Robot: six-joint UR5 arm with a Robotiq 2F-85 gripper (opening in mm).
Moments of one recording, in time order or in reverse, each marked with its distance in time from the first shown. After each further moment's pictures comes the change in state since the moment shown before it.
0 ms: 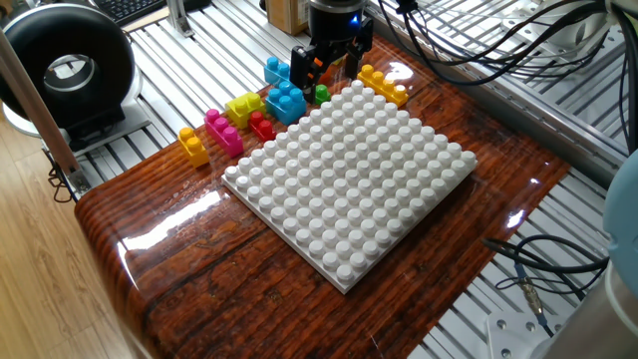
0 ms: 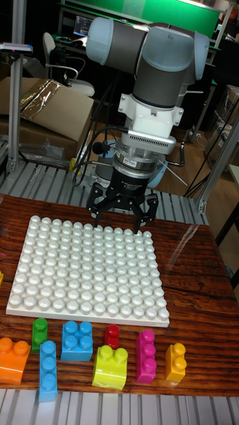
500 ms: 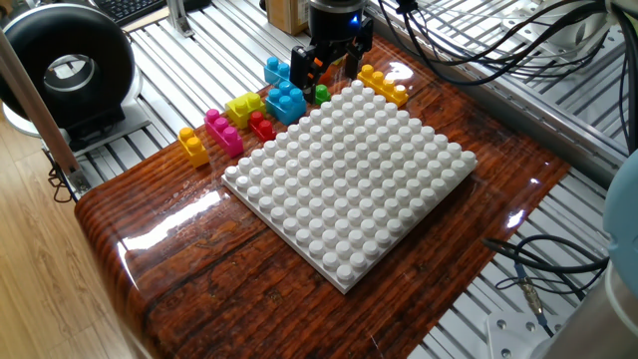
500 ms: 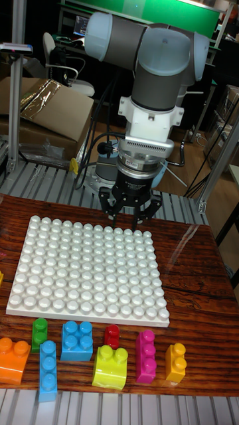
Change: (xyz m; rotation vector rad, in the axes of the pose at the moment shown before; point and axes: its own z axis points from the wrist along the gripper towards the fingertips) arm 0.027 0.024 -0.001 -0.082 0.109 0.060
